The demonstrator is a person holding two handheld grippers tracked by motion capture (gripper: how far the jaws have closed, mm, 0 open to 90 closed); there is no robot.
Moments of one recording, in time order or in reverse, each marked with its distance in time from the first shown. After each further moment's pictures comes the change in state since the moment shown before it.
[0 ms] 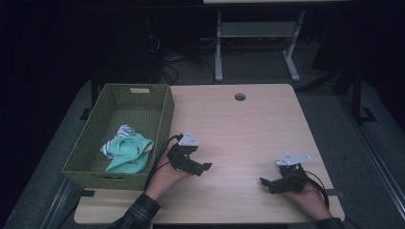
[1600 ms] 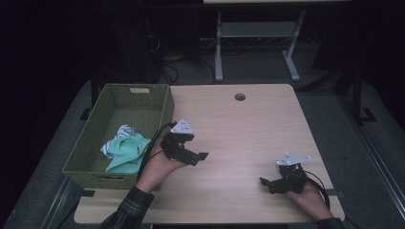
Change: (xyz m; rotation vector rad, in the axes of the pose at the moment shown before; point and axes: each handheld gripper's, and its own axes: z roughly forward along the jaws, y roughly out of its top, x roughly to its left) left arm 0.009 0.031 -0.038 -0.027 0.012 0.022; right arm 0.001 0.001 0.000 0.000 -0.004 0.005
